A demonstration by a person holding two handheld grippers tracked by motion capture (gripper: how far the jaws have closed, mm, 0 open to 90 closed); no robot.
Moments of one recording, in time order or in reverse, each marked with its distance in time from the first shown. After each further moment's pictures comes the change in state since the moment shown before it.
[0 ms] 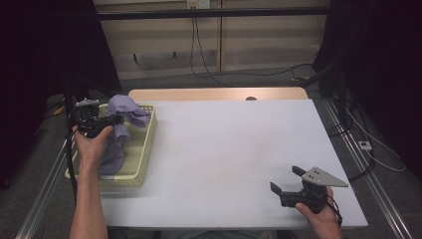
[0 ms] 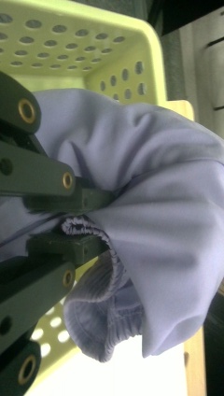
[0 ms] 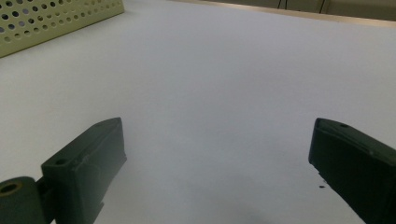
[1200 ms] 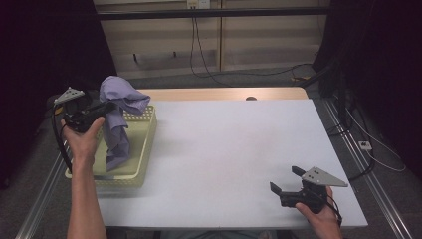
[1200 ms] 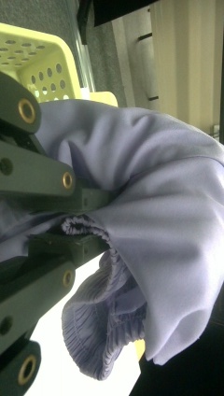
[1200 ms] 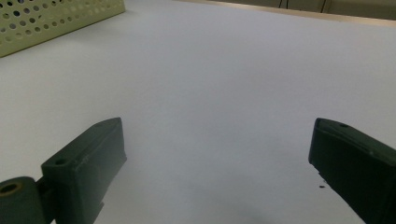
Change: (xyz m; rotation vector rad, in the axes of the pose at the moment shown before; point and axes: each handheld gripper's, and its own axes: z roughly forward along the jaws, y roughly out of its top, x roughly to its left) left arm -0.023 0.027 -0.048 -0.223 -0.069 0.067; right arm 0.000 0.000 0.000 0.004 0.003 0.003
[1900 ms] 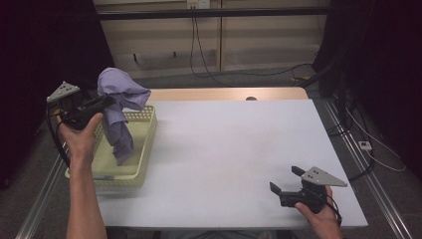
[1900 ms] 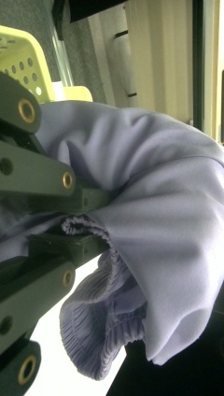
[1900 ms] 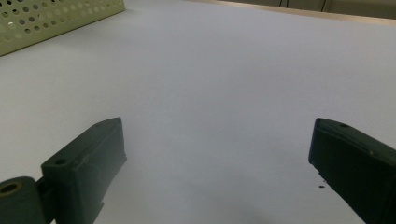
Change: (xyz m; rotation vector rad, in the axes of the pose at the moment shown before) left arm -0.017 0.019 -0.016 -0.071 -0.019 0.039; right arm 0.000 0.000 0.001 0.003 -0.001 -0.001
